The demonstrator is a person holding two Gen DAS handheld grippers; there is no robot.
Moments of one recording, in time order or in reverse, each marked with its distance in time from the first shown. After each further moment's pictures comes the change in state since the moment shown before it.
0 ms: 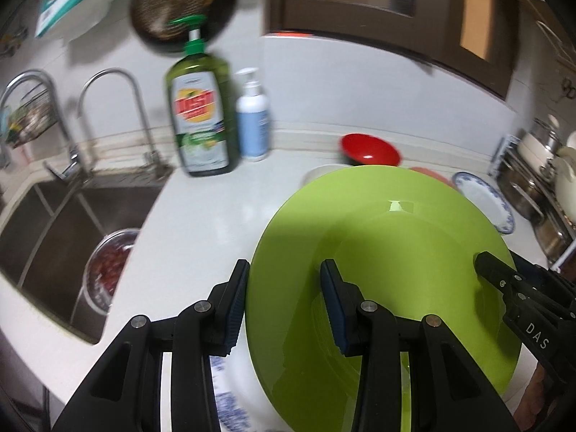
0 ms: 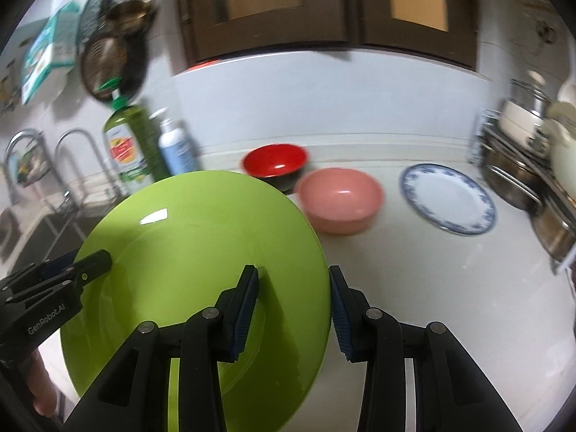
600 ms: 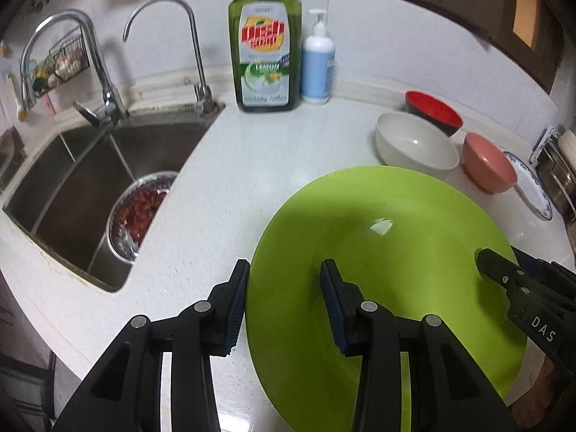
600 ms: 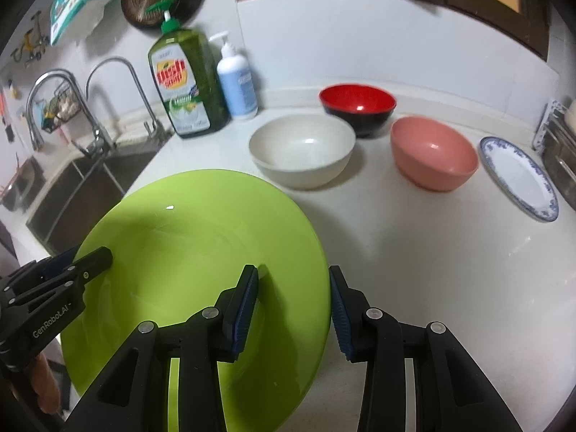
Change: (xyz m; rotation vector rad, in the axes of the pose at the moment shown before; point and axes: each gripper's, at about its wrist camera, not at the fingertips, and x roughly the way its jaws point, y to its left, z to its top) left arm 0.032 0.053 -0.048 -0.089 0.142 0.091; right arm 0.054 0.062 -0.032 -0.095 0.191 0.117
